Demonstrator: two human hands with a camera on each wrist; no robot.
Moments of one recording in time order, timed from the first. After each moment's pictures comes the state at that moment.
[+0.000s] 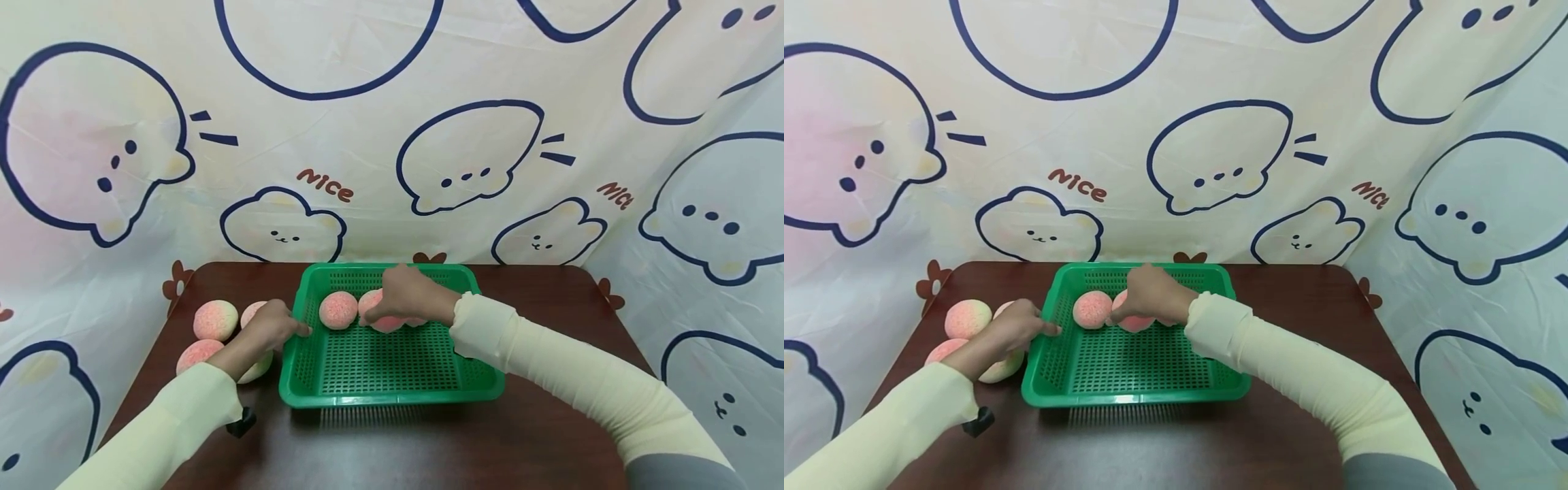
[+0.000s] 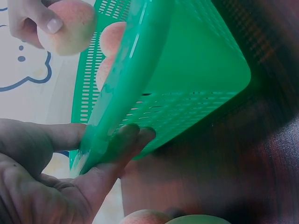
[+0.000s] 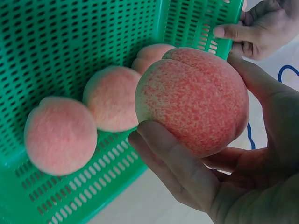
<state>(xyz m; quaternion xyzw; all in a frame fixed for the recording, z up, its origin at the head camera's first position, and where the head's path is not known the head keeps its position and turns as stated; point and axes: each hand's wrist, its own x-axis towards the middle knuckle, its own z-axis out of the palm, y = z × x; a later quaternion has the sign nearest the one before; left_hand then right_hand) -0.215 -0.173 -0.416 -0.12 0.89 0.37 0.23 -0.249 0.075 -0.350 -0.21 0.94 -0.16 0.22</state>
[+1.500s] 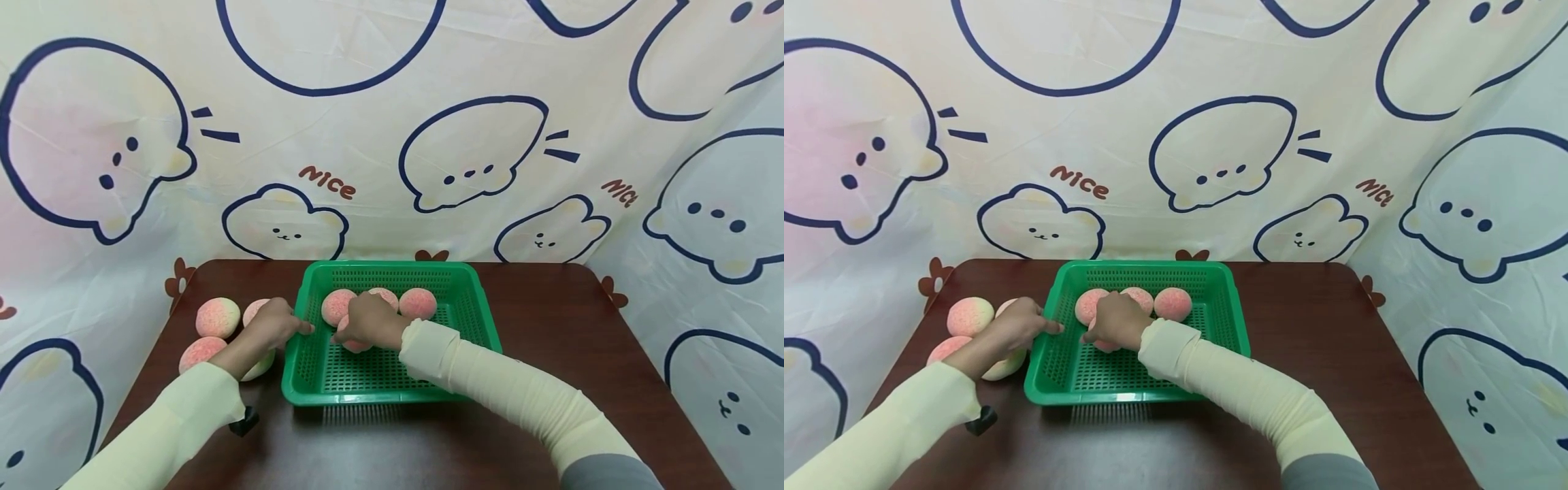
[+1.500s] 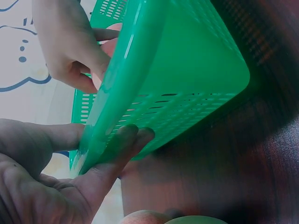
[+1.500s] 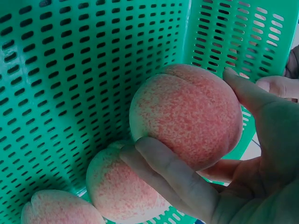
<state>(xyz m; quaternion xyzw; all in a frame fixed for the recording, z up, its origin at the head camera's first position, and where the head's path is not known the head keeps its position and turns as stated) -0.214 -0.173 -0.415 -0.13 0.90 0.36 0.23 -0.239 0.015 -0.419 -0.20 0.95 -0.13 0.21</state>
